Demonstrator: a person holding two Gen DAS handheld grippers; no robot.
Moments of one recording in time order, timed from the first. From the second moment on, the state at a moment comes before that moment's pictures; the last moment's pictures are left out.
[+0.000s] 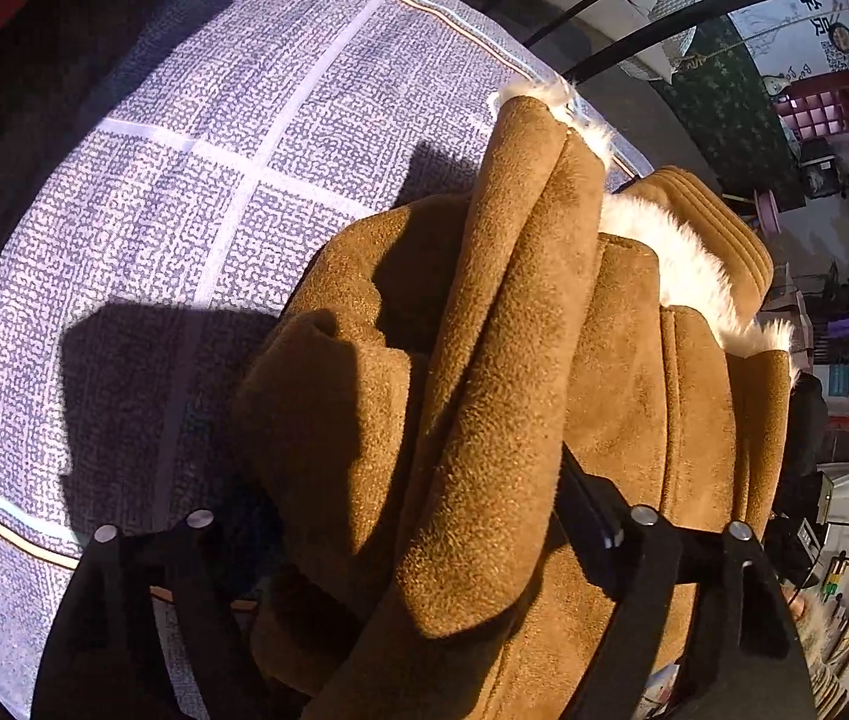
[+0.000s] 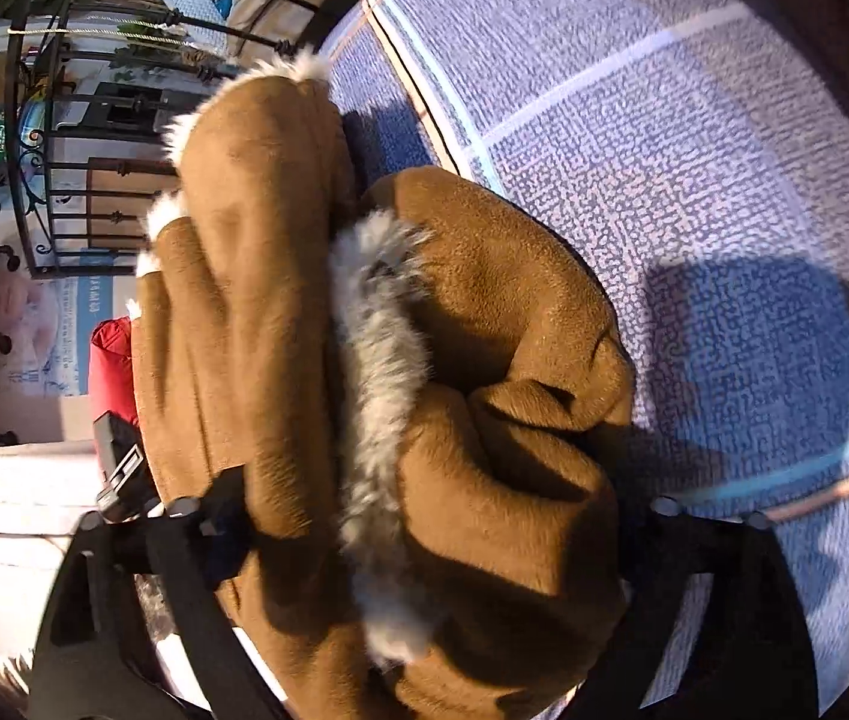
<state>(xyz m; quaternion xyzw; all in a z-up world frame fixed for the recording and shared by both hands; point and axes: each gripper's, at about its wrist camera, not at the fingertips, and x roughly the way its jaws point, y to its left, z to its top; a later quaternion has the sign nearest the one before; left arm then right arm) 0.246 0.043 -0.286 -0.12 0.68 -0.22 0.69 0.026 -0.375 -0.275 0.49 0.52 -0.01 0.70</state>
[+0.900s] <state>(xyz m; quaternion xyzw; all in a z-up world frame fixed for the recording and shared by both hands) 0.160 -0.324 0.025 -0.02 0.44 -0.61 0.66 -0.316 -0.404 0.054 0.42 0.14 -0.31 0.84</state>
